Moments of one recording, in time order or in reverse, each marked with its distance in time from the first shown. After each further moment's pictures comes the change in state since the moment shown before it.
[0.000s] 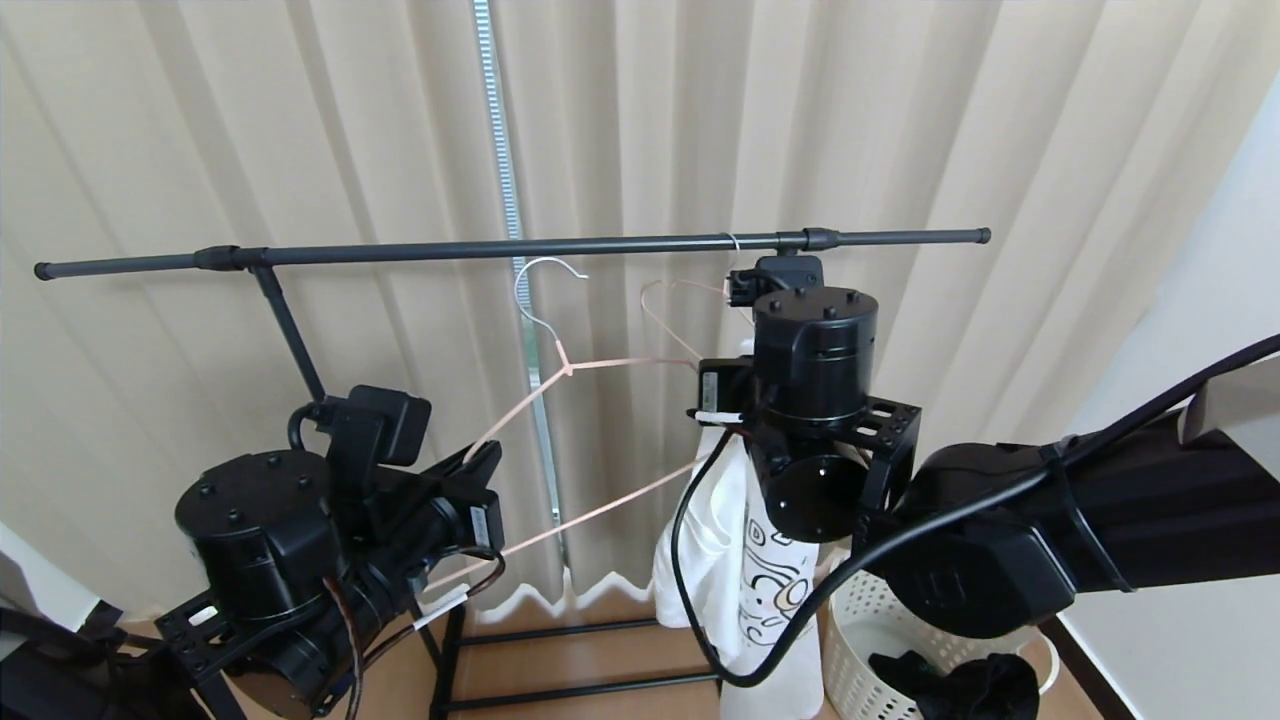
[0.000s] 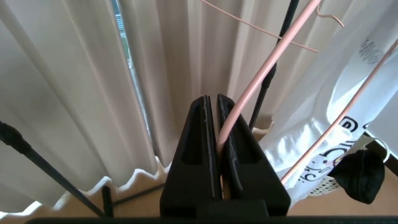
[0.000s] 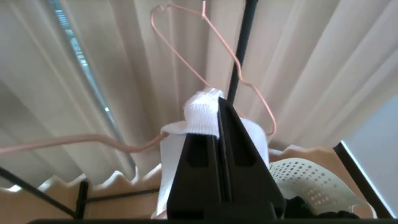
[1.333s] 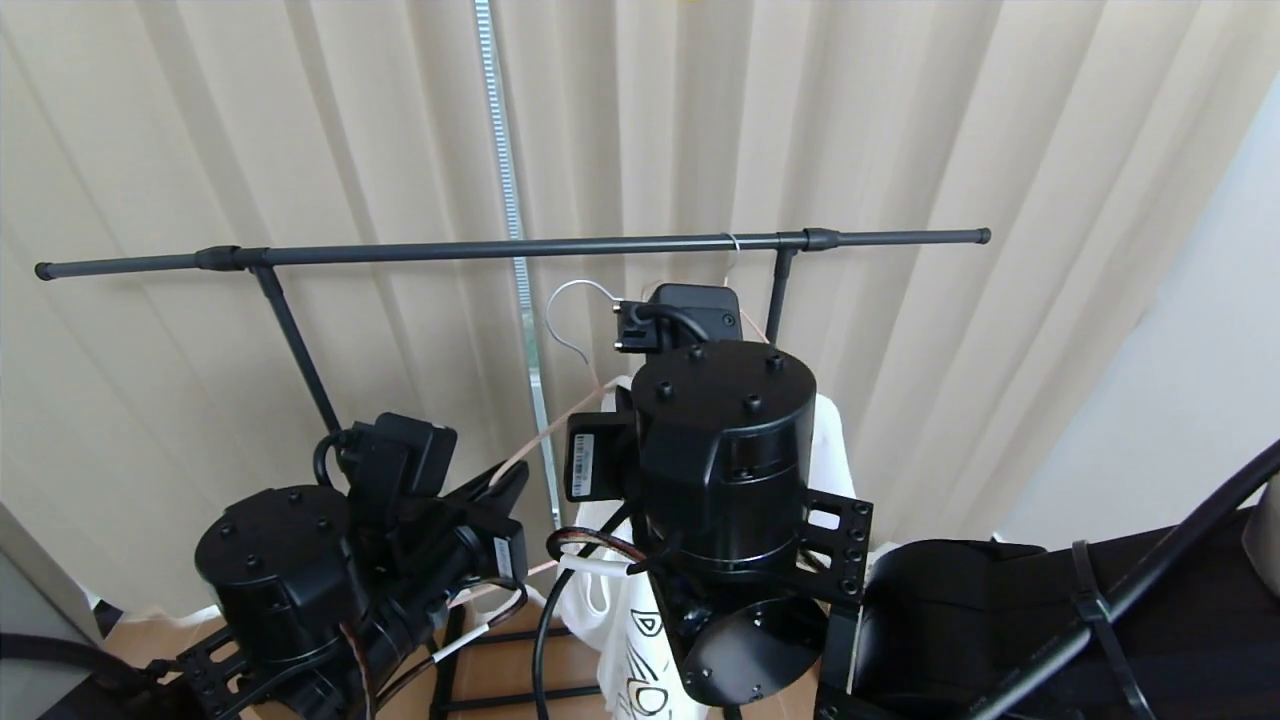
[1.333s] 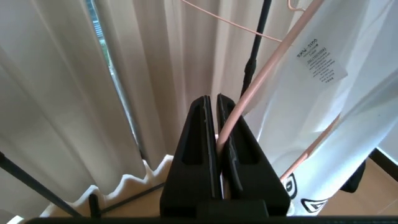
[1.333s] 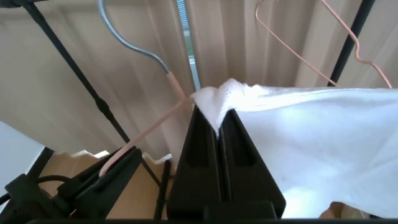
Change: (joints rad) left arm -0.064 0.056 0.054 -0.133 -0.011 0.003; right arm 0.253 -0.015 -0.024 -0.004 0.009 0.139
